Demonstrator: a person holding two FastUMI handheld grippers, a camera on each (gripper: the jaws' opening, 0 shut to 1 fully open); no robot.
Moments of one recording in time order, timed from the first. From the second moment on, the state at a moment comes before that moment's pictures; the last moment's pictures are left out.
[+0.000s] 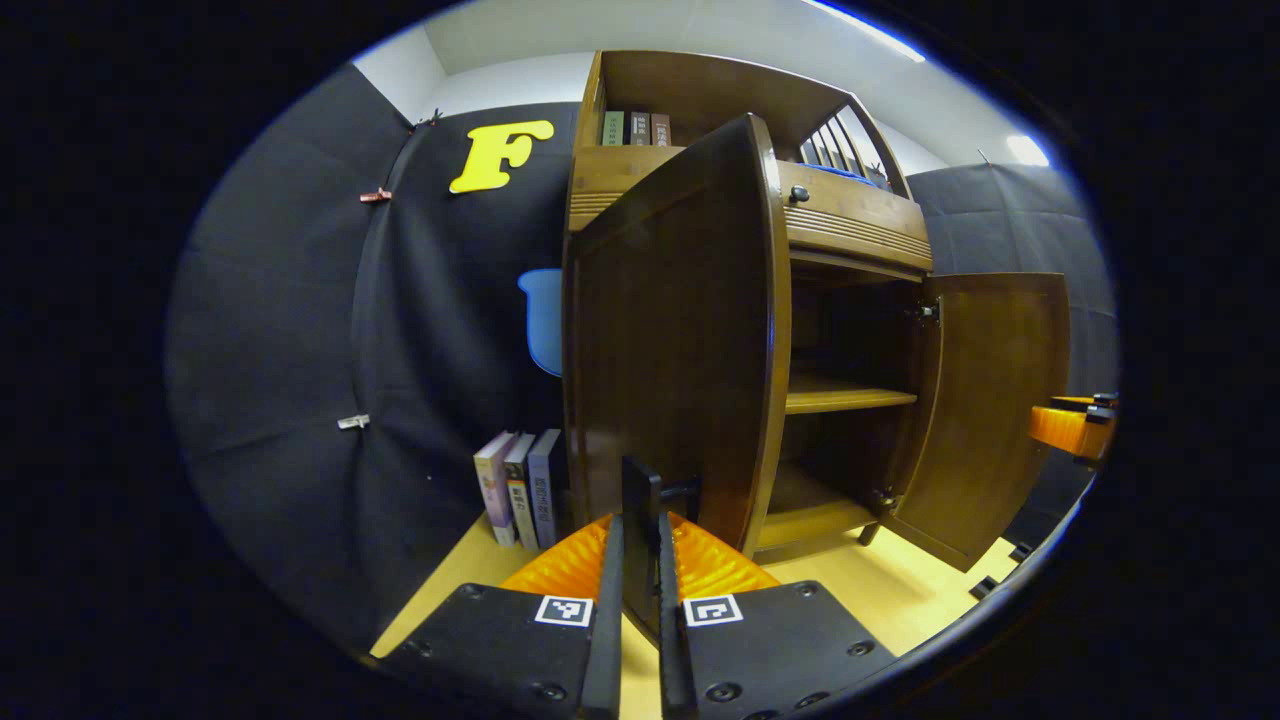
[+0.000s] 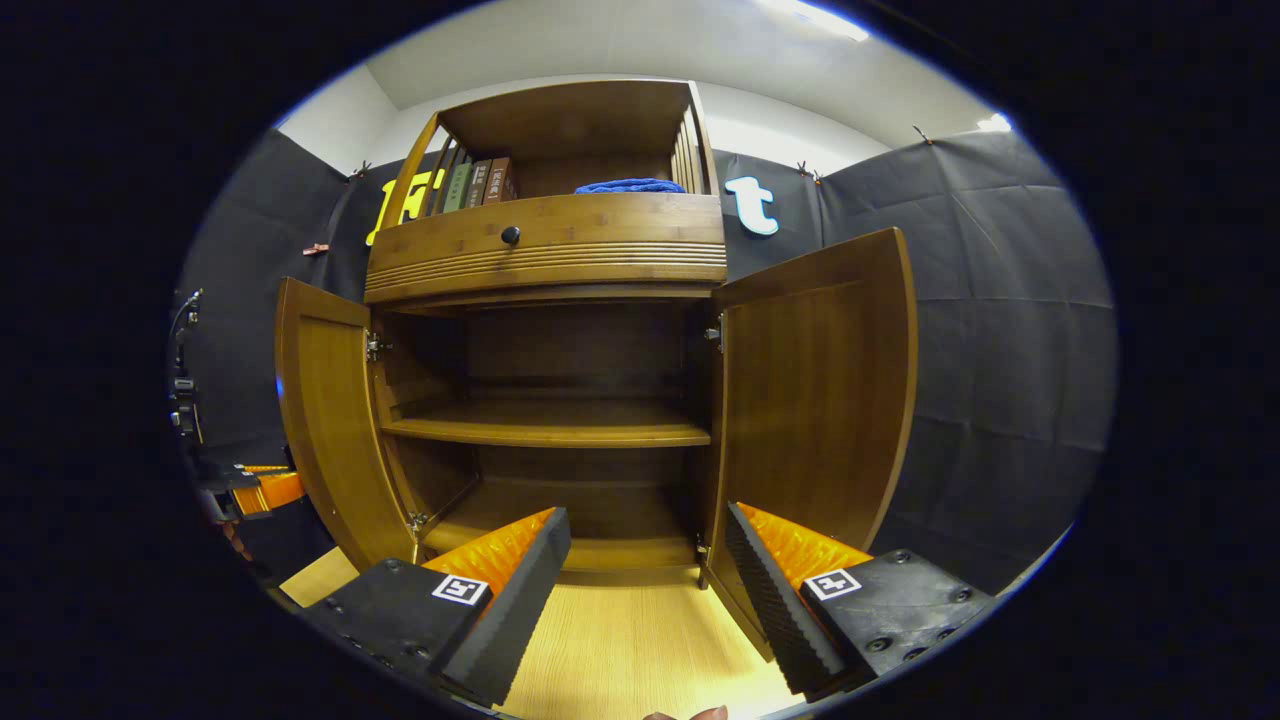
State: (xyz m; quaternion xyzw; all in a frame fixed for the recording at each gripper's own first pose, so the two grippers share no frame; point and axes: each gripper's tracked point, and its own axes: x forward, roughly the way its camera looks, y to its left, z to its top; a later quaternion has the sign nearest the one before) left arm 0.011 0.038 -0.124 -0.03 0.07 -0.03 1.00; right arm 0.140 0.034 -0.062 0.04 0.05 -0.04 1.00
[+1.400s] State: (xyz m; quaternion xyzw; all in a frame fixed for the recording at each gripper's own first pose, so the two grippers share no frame) left arm -0.042 0.098 -0.114 -0.02 0.08 0.03 1.00; right arm 0.181 0.099 -0.053 0.04 0.04 0.05 1.00
